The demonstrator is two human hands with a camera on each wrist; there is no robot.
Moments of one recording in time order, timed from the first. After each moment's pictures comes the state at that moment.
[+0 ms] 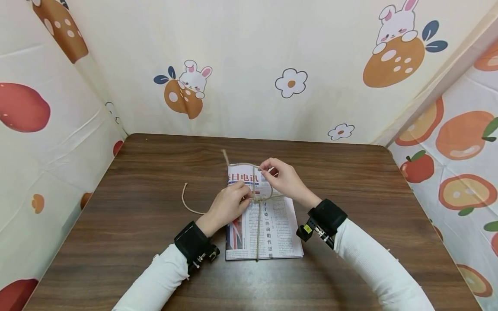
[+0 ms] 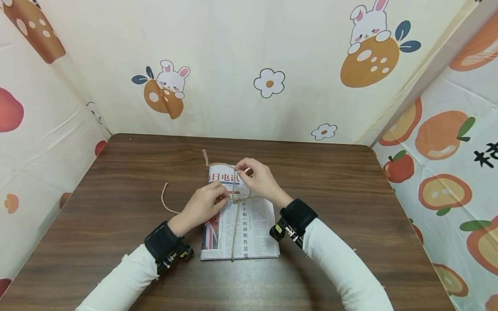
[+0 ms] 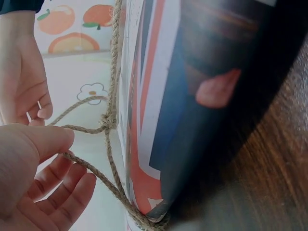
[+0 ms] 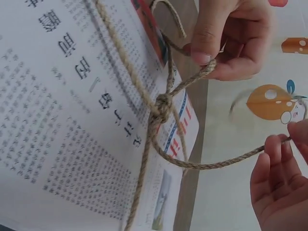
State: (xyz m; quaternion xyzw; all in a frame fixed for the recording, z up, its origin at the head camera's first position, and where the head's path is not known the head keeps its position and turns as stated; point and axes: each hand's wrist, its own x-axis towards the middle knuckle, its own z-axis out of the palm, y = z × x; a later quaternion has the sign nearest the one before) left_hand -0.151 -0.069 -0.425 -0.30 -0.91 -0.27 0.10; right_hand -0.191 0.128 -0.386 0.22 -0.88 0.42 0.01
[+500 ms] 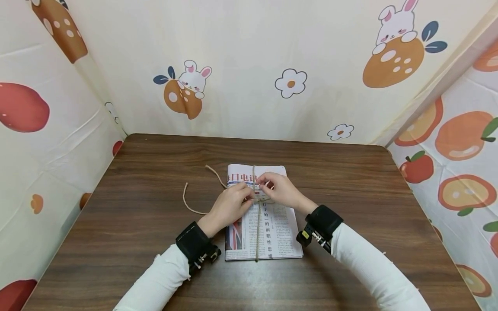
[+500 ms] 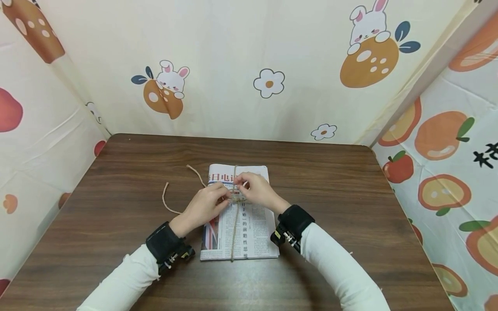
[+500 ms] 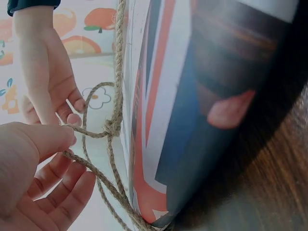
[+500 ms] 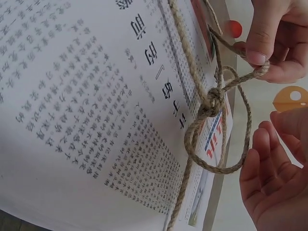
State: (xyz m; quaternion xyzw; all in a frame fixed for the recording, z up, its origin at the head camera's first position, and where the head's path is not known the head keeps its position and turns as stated) left_hand -0.152 -0.065 -0.428 -0.32 -0.90 -0.27 0.12; right_hand -0.187 0.128 -0.414 0.27 -0.89 0.37 -0.03
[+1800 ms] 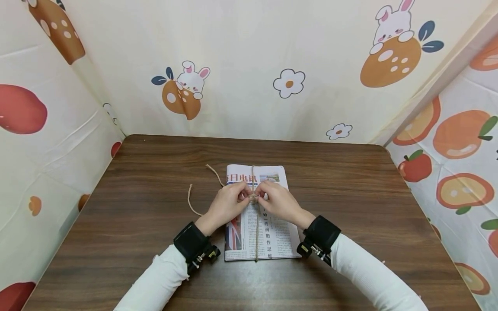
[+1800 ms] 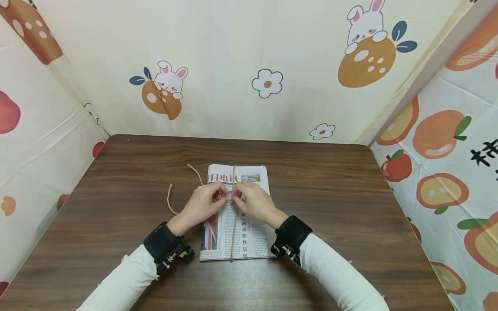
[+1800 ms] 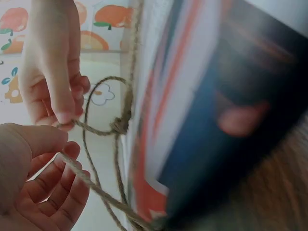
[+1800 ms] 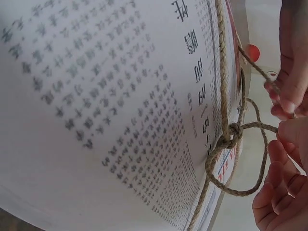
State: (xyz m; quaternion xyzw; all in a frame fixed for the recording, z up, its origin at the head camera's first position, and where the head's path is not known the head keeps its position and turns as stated) left_hand -0.154 -0.067 -0.428 -0.25 -0.90 -0.35 0.09; right_hand -0.161 0.121 -0.427 0.30 -0.91 0.26 0.07
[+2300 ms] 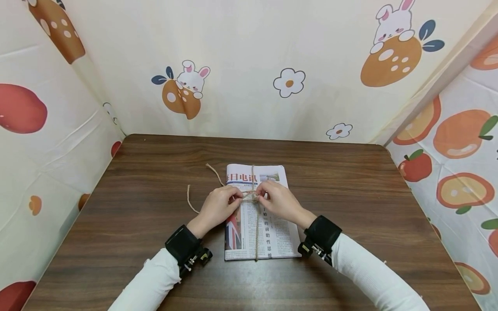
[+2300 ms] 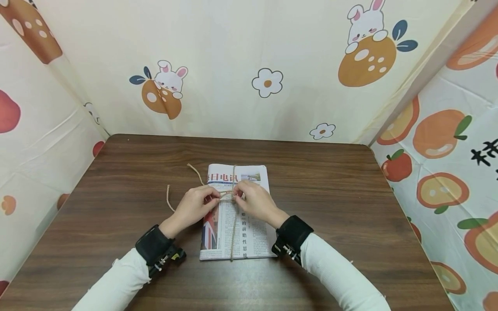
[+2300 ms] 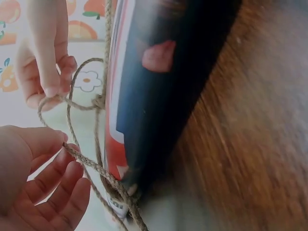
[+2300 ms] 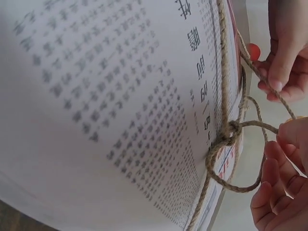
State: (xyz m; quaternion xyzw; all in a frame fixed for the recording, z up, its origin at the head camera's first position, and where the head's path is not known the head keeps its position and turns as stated) left_hand -0.151 -0.087 -0.437 -0.24 -0.91 -0.32 0.09; right_hand -0.160 0.123 -0.426 0.30 -0.91 0.27 0.06
